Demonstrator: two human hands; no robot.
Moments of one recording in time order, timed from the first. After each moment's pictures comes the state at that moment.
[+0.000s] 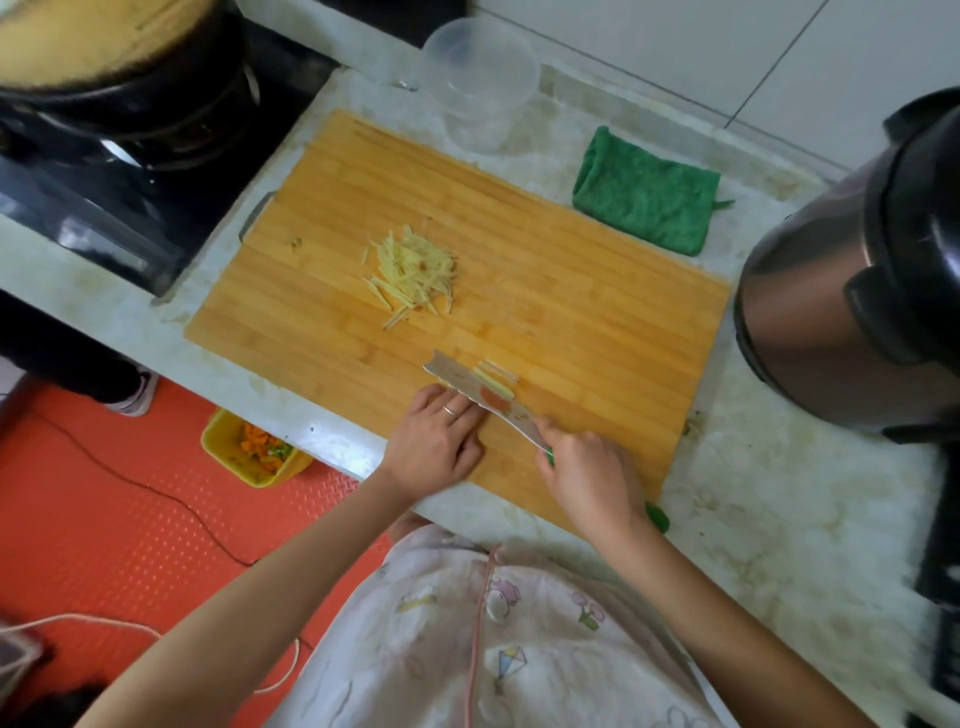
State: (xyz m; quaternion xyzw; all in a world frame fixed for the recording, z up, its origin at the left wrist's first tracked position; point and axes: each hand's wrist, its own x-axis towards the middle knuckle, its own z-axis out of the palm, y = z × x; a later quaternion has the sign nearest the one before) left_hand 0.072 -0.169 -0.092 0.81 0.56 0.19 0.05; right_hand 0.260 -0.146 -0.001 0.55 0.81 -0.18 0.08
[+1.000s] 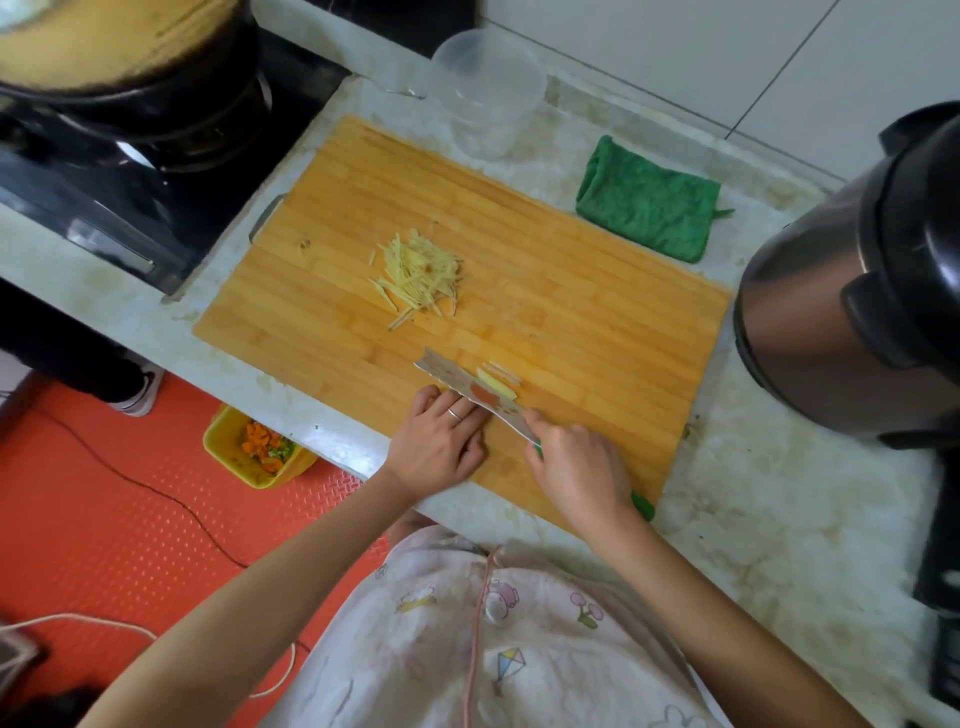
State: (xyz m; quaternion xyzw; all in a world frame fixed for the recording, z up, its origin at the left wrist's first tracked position) left_hand 0.074 -0.172 -0.098 0.80 0.56 0.20 -0.02; right_hand 0.249 -0.146 -0.003 0.53 0.83 -0.15 0.09
